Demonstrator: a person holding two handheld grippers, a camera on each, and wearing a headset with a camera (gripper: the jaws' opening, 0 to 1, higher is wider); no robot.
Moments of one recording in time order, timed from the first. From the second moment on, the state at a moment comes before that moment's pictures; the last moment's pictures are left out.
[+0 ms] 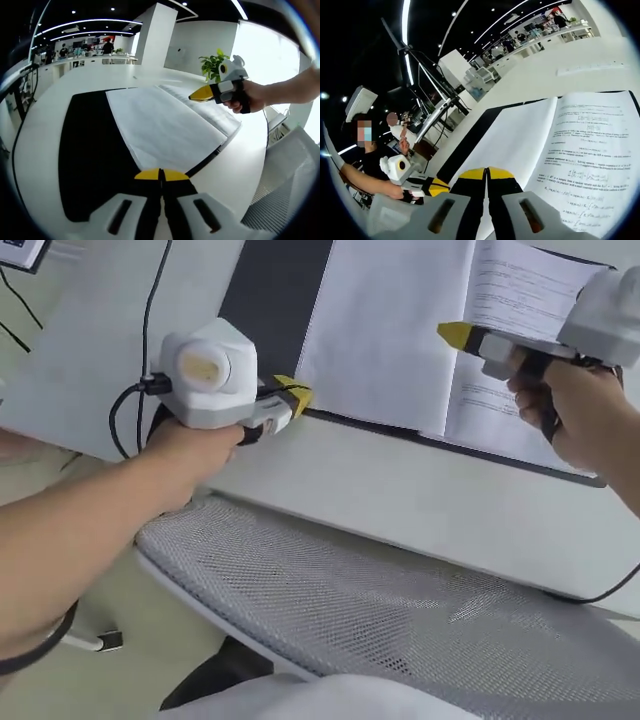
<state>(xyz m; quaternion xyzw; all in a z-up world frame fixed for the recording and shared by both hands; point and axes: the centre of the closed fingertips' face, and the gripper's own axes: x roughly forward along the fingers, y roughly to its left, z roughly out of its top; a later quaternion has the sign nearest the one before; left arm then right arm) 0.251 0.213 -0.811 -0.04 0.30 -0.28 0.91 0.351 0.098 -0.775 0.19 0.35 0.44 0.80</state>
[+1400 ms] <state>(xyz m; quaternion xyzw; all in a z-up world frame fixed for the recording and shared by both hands) 0.252 0.211 -0.810 -0.04 0.30 -0.28 0.91 0.442 0.085 -0.809 0.31 0.36 0.34 0.81</state>
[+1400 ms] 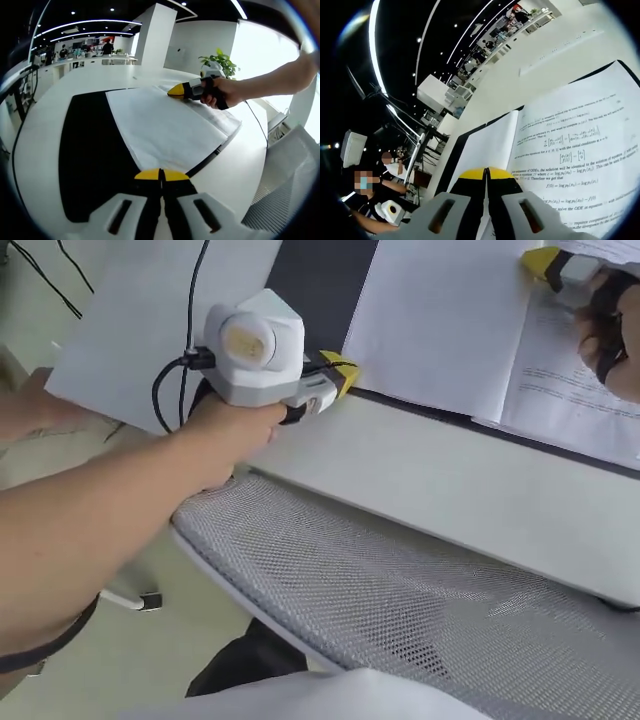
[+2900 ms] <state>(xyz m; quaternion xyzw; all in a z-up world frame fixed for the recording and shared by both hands) 0.258 0.215 -0.817 -0.04 0.30 -0.28 0.91 0.519 0.092 -0.807 0.35 0.35 0.31 0.82</state>
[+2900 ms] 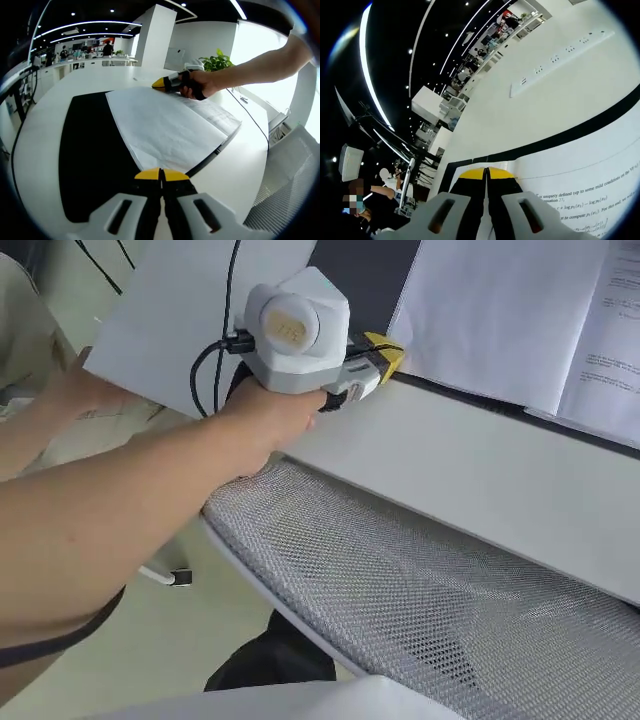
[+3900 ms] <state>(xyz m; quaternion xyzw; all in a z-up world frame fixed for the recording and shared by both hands) 0.253 0.210 -0.808 -0.02 0.30 -0.28 0.91 0.430 0.090 -0.805 0.36 0.37 0.36 0.78</state>
